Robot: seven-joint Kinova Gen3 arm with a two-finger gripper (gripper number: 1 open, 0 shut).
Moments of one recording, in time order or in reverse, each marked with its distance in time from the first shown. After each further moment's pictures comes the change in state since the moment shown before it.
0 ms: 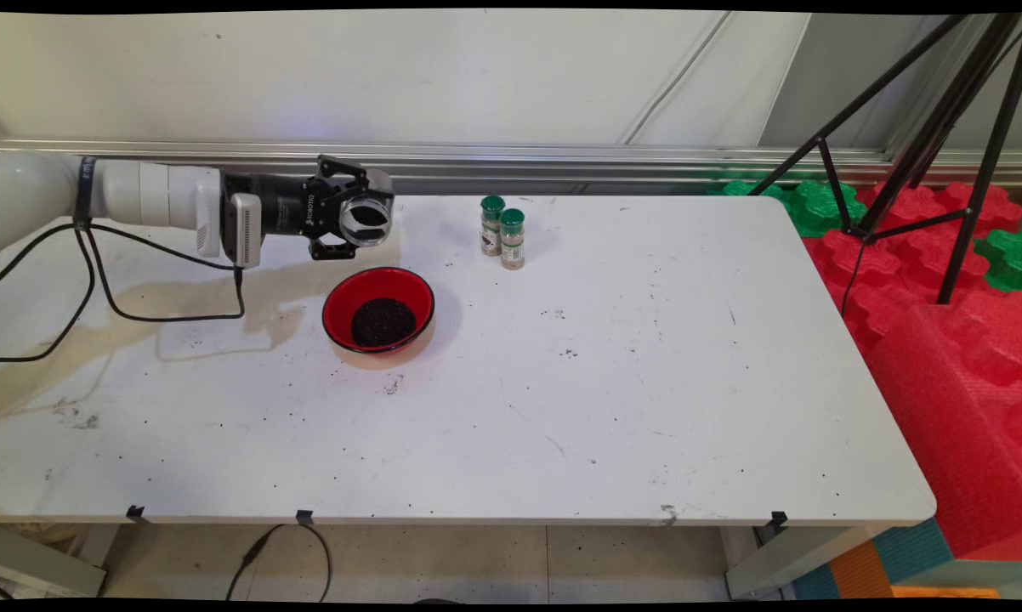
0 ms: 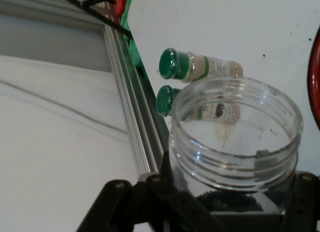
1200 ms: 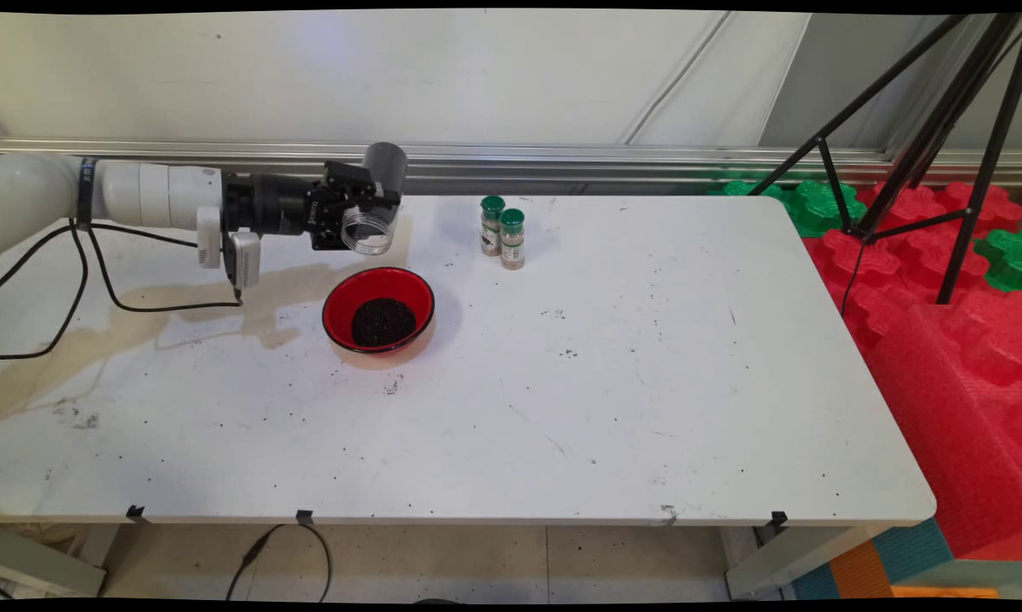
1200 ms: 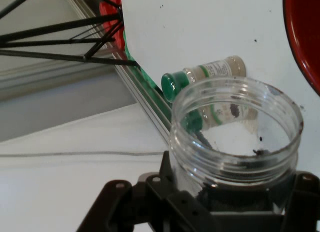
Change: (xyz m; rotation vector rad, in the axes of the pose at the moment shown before) arm 0.009 -0.003 0.001 0.025 0.016 0.435
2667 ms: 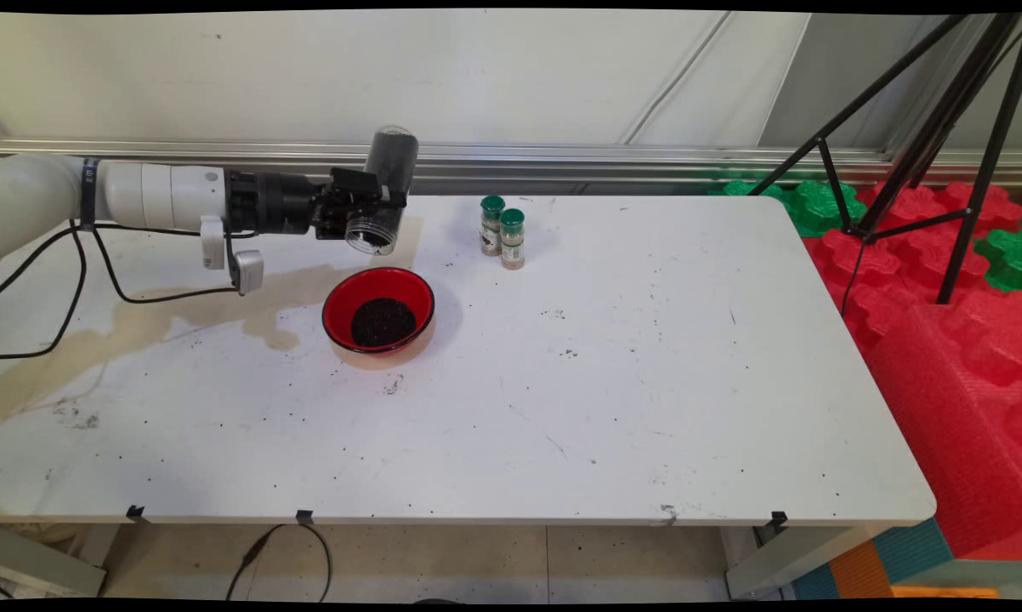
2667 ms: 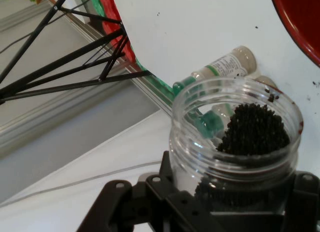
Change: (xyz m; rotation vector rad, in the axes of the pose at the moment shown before) arm 0.008 -0.007 0.003 0.025 -0.007 0.259
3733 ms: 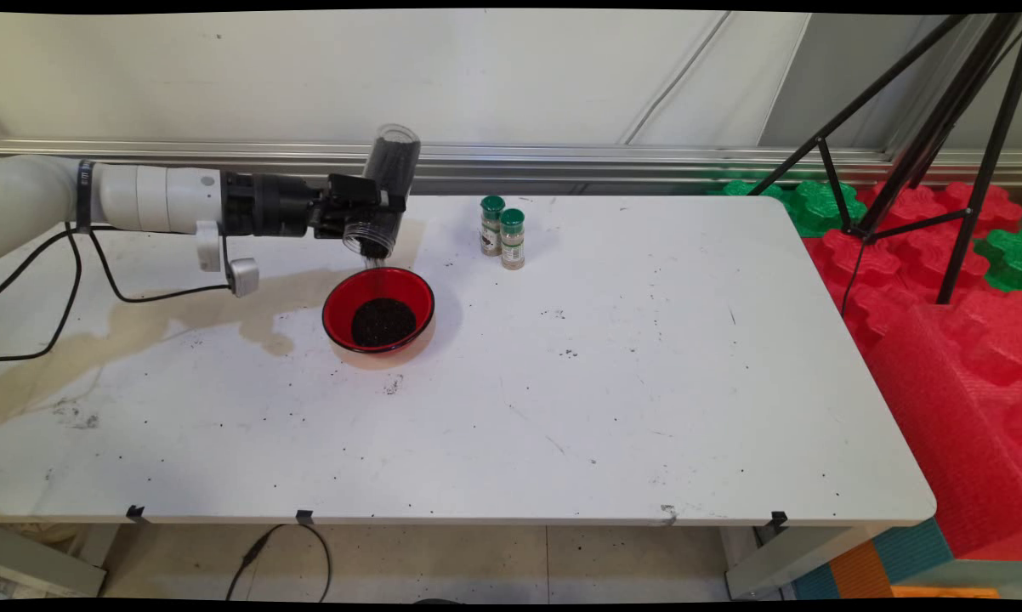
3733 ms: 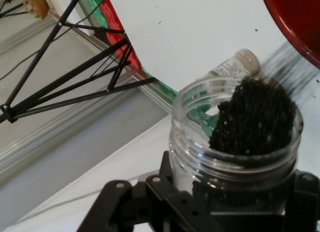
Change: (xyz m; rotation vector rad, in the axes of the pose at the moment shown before) arm 0.004 -0.003 -0.004 0.012 0.010 0.085
